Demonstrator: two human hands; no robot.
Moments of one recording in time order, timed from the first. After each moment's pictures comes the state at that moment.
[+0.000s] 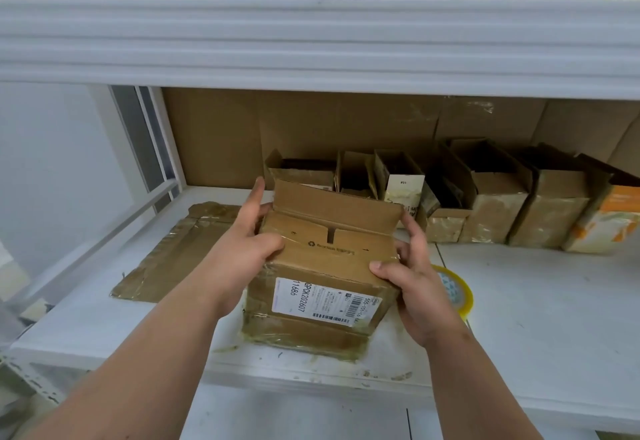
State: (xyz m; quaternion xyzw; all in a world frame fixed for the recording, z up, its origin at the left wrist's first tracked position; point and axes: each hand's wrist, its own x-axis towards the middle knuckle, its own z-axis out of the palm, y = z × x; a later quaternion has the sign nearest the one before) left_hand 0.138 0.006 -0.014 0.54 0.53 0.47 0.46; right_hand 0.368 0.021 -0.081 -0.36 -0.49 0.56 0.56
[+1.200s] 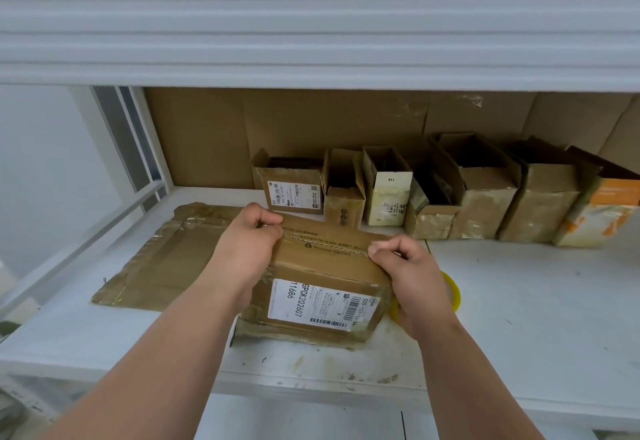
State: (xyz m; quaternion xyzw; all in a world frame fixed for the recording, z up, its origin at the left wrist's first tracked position) left_hand 0.172 0.032 -0.023 0.46 0.63 0.49 0.39; right_hand 0.377 0.029 -0.068 -0.52 -0.44 0.47 0.56
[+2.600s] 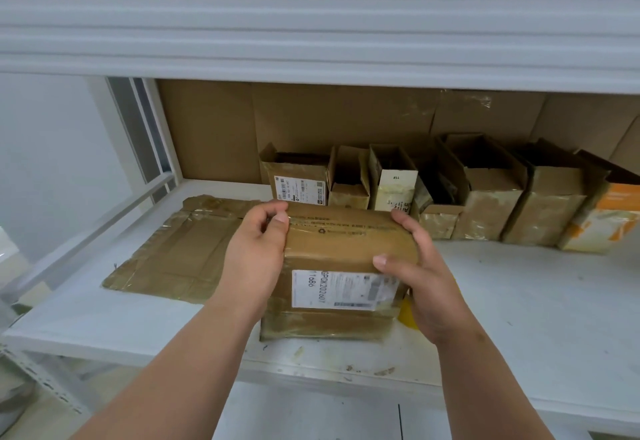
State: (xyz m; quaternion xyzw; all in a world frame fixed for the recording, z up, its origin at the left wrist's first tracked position) left_hand 0.187 0.009 -0.036 0.46 0.58 0.58 0.34; right_hand 0.396 0.007 -0.065 -0.39 -0.50 0.56 0.54
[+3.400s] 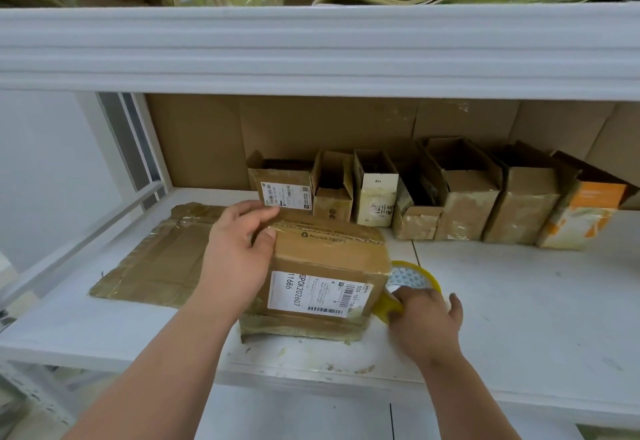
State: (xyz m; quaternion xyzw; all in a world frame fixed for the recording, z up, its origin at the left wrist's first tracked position) left_hand 0.192 -0.003 -0.024 0.60 0.62 0.47 0.15; right_hand 0.434 0.015 -0.131 -0.75 -0.64 0.08 0.12
